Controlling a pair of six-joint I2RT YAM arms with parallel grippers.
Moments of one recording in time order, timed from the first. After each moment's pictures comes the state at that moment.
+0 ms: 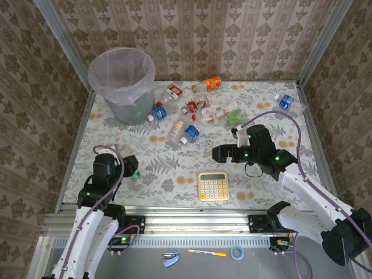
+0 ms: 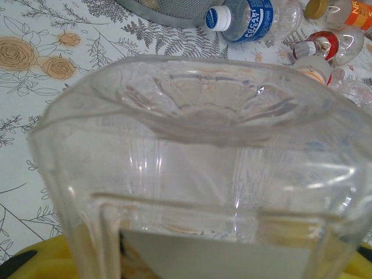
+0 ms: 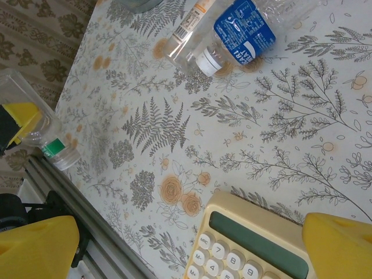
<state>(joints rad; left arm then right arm) -0.23 0.44 0.45 -0.64 0.04 -0.52 0.45 0.99 0.75 -0.45 -0.40 0.47</state>
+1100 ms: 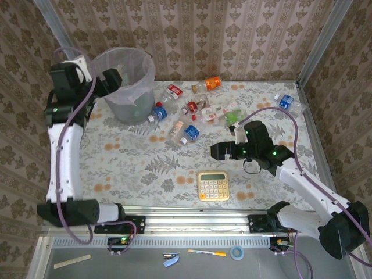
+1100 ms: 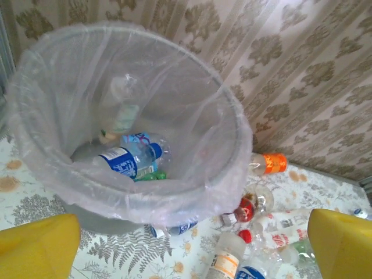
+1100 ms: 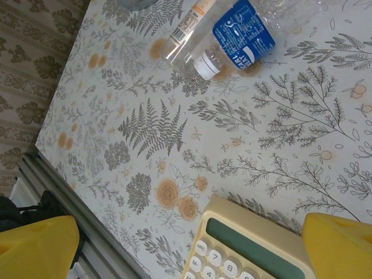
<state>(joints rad) 0.03 1.28 1.65 -0.75 0.27 -0.35 0.44 1.05 0.80 -0.47 -0.40 0.44</state>
